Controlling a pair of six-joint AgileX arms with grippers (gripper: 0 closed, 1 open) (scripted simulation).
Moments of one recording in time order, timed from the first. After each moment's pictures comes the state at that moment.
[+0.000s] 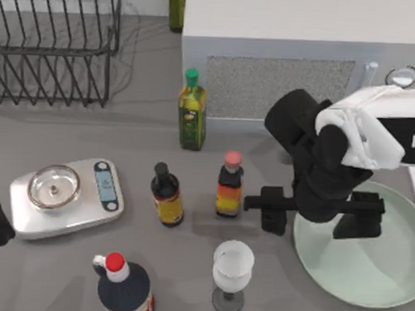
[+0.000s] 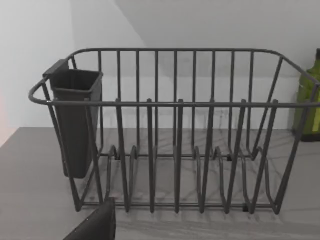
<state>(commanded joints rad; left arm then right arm) 0.00 0.00 0.00 0.00 0.00 0.00 0.63 2.04 1.17 -0.71 0.00 0.64</state>
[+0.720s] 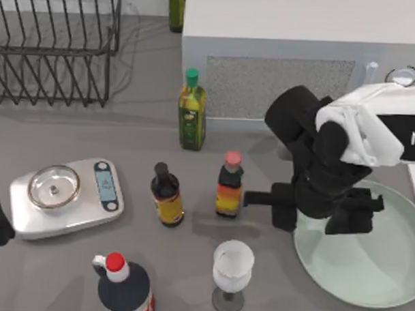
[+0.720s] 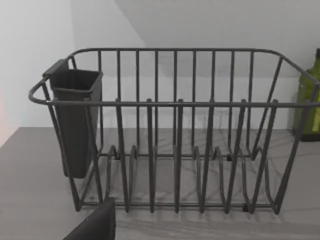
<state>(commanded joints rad) 0.00 0.00 0.00 0.00 0.00 0.00 0.63 2.04 1.17 -0.71 0.00 0.64</state>
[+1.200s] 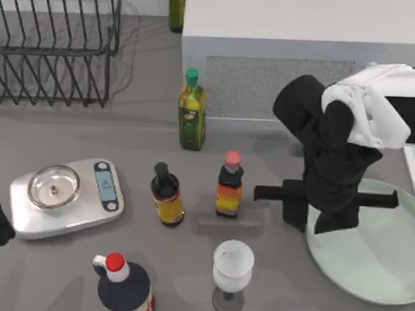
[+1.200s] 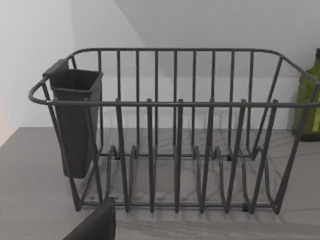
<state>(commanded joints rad) 0.00 0.00 0.00 0.00 0.00 0.00 0.57 1.93 1.23 -0.87 0.02 0.63</state>
